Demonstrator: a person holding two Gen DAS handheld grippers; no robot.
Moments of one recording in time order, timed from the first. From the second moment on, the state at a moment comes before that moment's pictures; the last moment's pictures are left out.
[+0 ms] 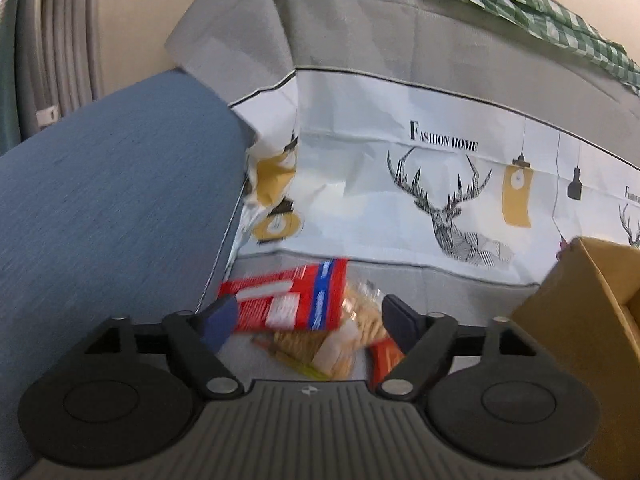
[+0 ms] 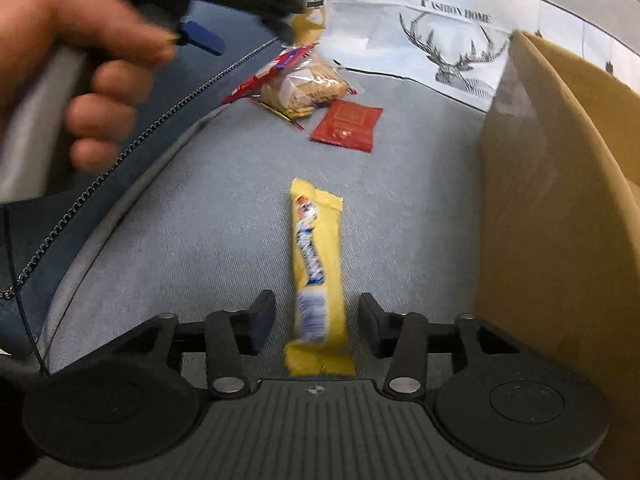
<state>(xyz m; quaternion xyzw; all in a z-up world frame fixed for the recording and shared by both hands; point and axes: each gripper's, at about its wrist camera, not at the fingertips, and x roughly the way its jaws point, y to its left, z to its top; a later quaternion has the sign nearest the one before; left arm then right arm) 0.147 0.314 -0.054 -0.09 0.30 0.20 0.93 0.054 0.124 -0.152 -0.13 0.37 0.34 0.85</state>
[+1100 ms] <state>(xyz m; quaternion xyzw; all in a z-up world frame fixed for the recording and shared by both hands) 0.118 0.292 -0.038 -0.07 0.32 0.18 0.93 0.053 0.119 -0.151 -0.12 0.36 0.37 0.85</state>
